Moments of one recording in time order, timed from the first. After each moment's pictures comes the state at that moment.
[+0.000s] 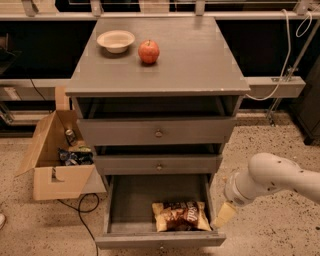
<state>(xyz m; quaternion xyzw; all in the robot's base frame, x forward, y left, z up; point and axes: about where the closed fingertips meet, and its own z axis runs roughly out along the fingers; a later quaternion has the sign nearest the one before) 0.469 -0.205 0.508 -0.54 0.82 0.13 0.16</state>
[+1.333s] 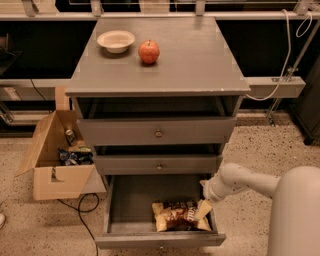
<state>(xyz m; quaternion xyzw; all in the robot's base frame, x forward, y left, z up) 0.563 -0.180 0.316 -0.56 0.79 0.16 0.17</state>
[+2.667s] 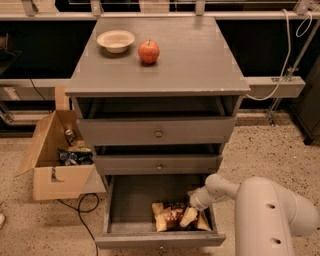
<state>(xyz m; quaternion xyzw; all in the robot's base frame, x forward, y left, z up) 0.578 -0.131 0.182 -0.54 0.79 0.21 0.16</state>
